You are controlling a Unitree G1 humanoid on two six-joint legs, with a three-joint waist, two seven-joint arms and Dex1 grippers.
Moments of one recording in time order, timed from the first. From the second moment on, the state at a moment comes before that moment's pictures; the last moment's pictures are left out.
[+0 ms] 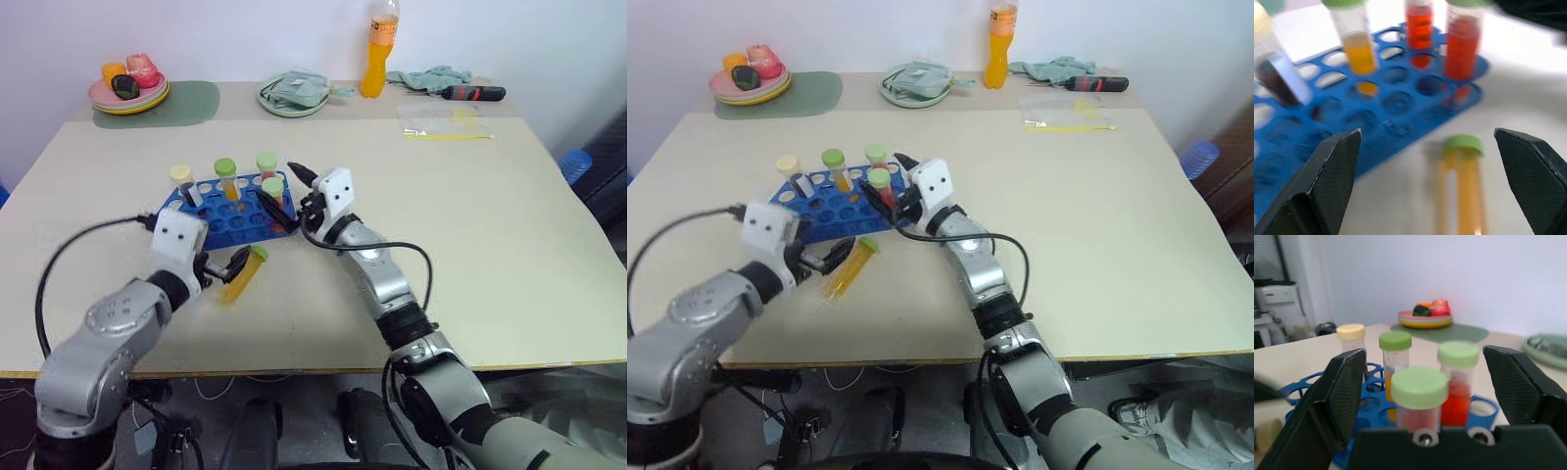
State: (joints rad) left arm -0.26 0.53 0.20 -0.76 -0.51 1.24 -0.15; right arm -0.68 -0.02 0.16 0.32 0.15 -0.05 0.51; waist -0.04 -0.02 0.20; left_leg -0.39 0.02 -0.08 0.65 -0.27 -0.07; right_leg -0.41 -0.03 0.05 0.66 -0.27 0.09
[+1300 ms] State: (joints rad) left arm -0.49 0.91 0.11 -0.63 -1.31 1.34 0.47; right arm -0.48 -0.45 0.25 -0.25 0.34 0.36 0.96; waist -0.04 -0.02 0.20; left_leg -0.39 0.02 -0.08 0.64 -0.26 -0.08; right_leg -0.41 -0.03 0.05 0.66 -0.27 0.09
